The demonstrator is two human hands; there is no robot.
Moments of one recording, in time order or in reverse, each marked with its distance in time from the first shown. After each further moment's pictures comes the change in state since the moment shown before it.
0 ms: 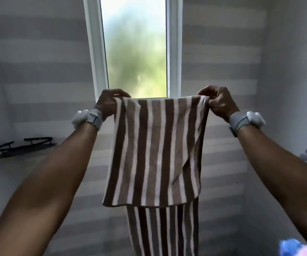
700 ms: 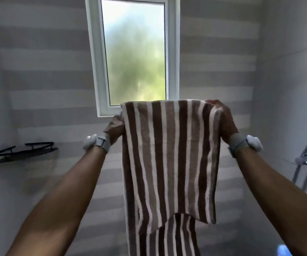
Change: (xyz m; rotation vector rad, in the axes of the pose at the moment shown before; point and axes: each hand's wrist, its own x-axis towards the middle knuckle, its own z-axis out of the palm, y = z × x) left_hand -0.043 -0.018 0.045 -0.286 0.011 -0.311; right_hand -0.047 0.013 0.000 0.095 0.155 0.017
